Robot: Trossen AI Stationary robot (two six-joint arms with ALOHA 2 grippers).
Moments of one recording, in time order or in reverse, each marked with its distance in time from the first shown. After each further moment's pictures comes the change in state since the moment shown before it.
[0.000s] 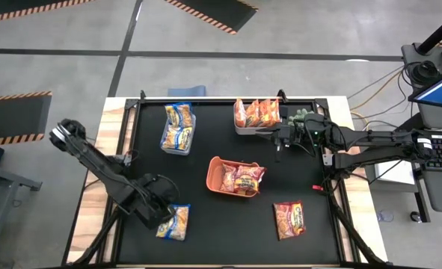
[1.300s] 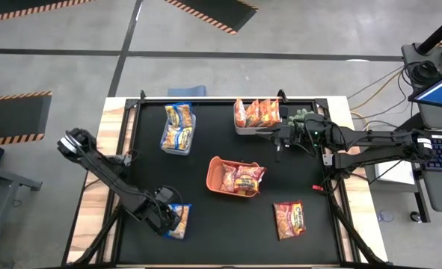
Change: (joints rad) left arm -0.006 0.187 -0.108 0.252 0.326 -0.350; right arm 0.000 0.000 0.000 0.000 0.000 0.000
